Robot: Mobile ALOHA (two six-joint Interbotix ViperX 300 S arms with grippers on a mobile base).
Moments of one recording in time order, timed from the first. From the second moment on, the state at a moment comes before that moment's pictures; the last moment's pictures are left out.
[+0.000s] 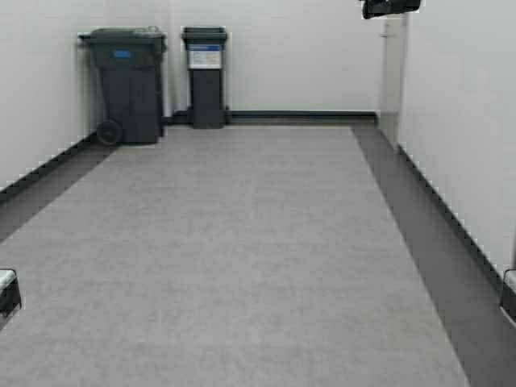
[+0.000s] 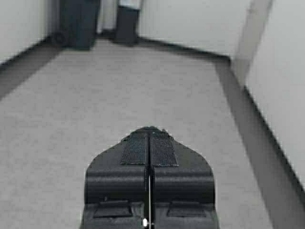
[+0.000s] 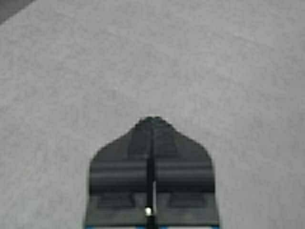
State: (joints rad) left arm 0.03 -1.10 1.30 -0.01 -0.31 -0.21; right arm 0.35 -0.34 0.83 -0.22 -0.16 0.13
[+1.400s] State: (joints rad) left arm 0.03 -1.04 1.30 -0.01 -0.37 -0.18; right arm 0.36 -0.34 0.84 -0.22 -0.20 0.15
